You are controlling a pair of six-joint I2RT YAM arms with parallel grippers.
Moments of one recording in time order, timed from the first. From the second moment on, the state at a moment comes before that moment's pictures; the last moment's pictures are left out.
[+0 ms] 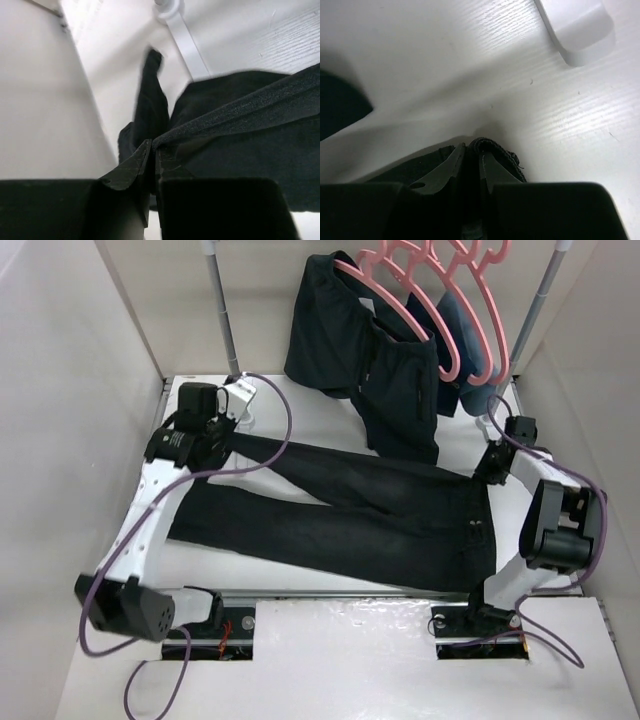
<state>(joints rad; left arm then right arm) -0.19 1.29 1.35 -0.78 -0.13 0.44 -0.25 1.67 1.04 -0.40 -0.05 0.29</state>
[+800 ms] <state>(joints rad) -0.11 1.18 1.13 -0.90 0.13 0.53 -0.25 1.23 1.07 -0.42 0.05 0.16</state>
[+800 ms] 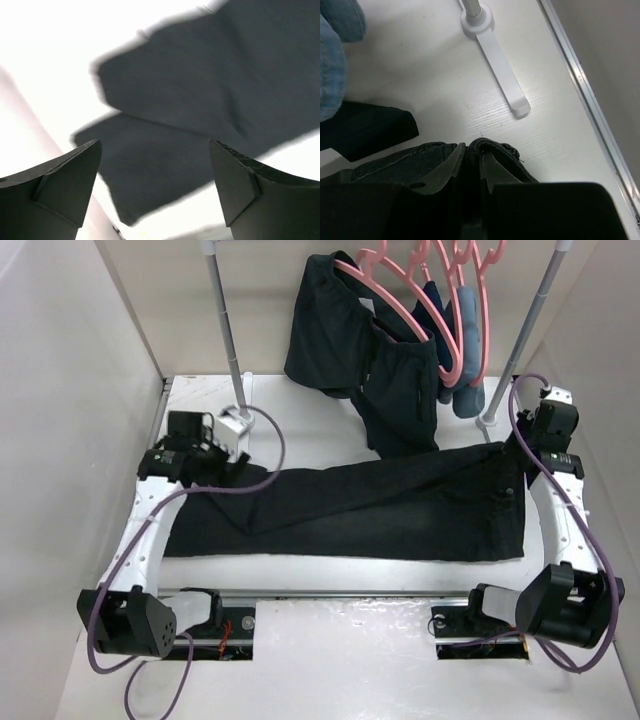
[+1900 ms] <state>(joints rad) -0.41 1.83 1.20 -0.55 -0.36 0.19 -0.25 1.21 1.03 -0.42 -0.01 0.13</state>
